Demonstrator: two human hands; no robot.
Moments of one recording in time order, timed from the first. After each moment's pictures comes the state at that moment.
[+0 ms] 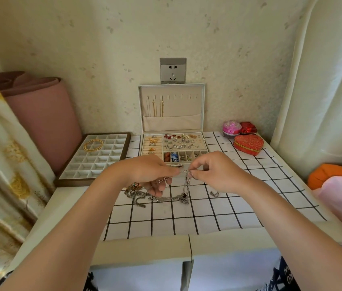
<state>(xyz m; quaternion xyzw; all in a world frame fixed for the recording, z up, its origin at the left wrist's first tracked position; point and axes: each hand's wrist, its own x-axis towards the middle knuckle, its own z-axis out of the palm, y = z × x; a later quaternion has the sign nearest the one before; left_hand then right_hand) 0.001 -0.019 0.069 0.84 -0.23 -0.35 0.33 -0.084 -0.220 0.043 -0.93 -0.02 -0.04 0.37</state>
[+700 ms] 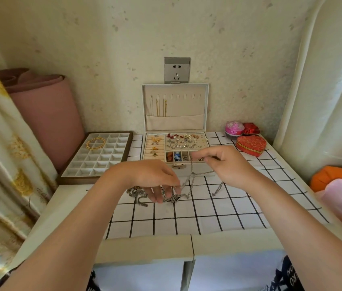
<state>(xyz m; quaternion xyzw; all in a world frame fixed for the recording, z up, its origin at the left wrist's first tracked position) 0.000 -0.015 0.064 0.82 -0.27 -0.41 0.29 -0.076 -0.231 0.040 -0.90 -0.01 -0.09 0.43</state>
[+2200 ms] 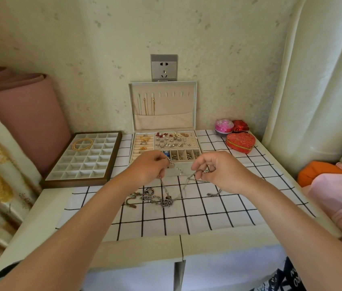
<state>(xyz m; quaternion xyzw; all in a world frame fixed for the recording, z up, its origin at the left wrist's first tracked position) 0.011 -0.046 0.029 0.85 -0.21 -0.18 0.45 -0.097 -0.246 0.038 -0.92 -0.01 -0.05 0.38</state>
